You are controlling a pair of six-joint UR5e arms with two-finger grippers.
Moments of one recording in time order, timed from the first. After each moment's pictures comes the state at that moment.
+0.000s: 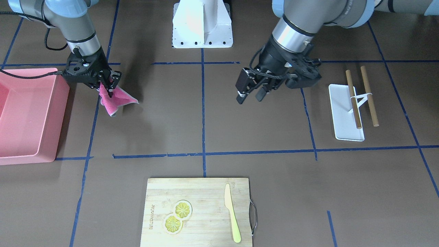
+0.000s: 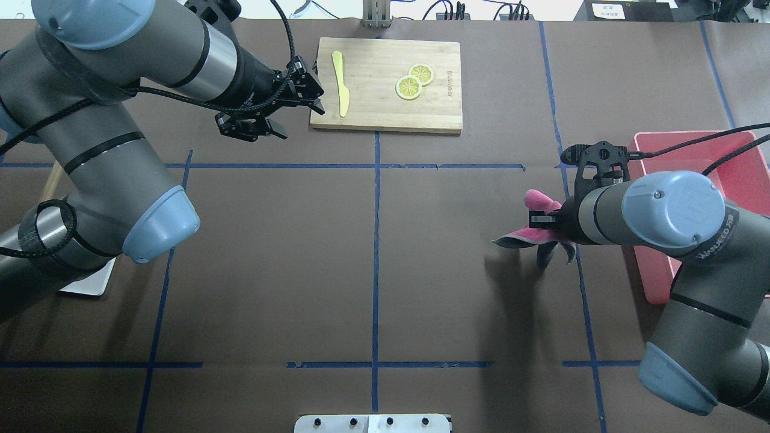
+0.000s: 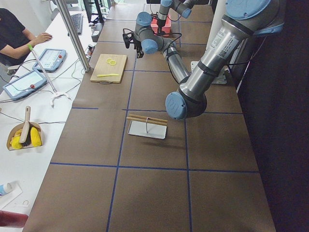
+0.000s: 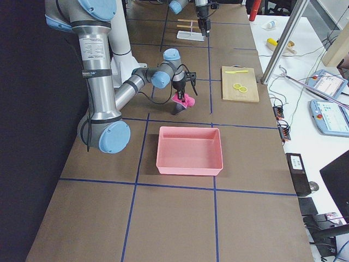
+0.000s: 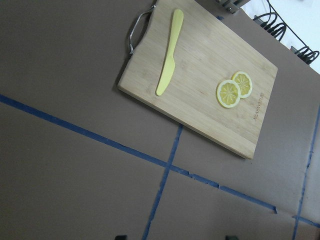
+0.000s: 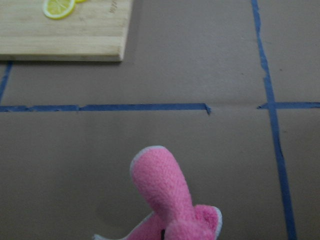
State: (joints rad) left arm -0.83 -2.18 -1.84 -1.79 -2.06 -1.55; right arm 0.61 -1.42 2.06 -1.50 1.83 1.16
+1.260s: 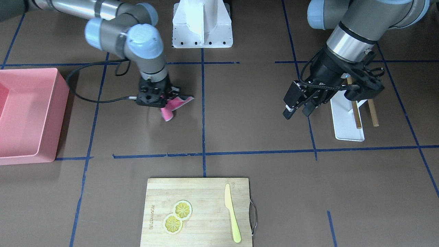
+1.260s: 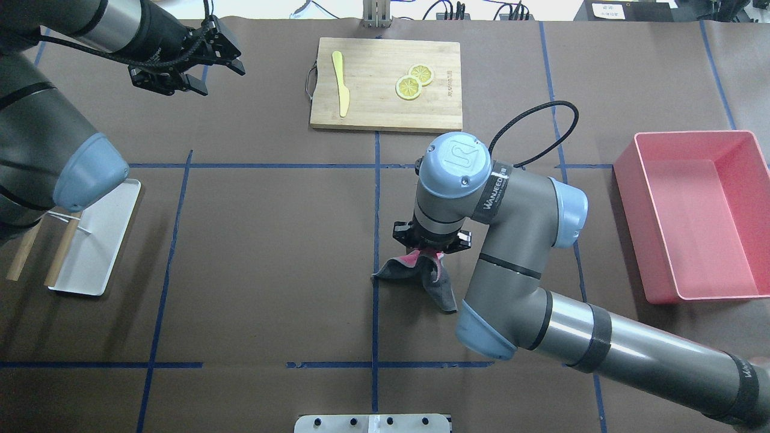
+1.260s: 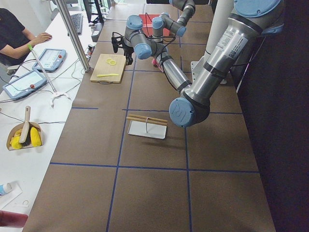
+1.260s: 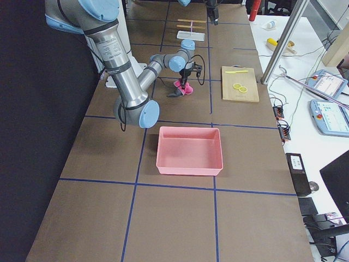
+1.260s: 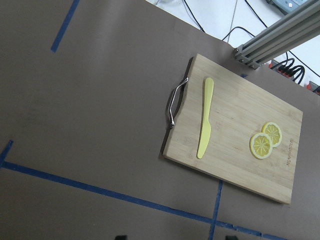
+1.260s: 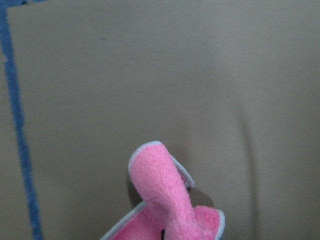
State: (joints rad) left arm -0.98 -2.11 -1.84 -1.79 -2.12 -1.39; right arm 0.57 -1.06 1.74 -1.61 1.97 1.25
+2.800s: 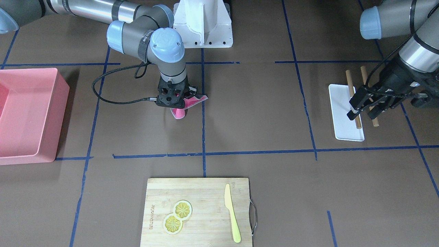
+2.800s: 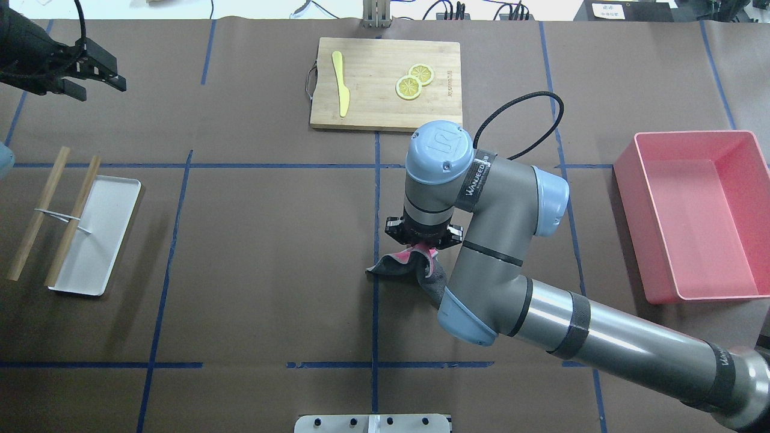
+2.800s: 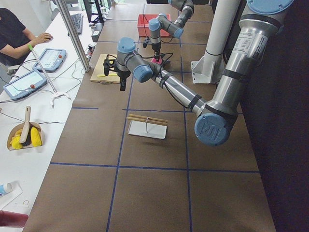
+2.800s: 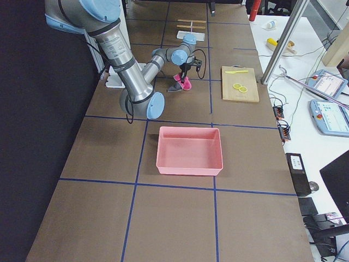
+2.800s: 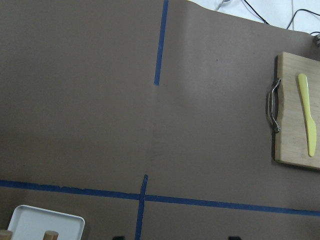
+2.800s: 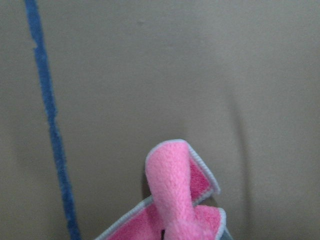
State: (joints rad) left arm -1.15 -1.89 -1.84 -1.79 -2.24 -0.97; right arm 0.52 -0.89 1.61 -1.64 2.00 1.33
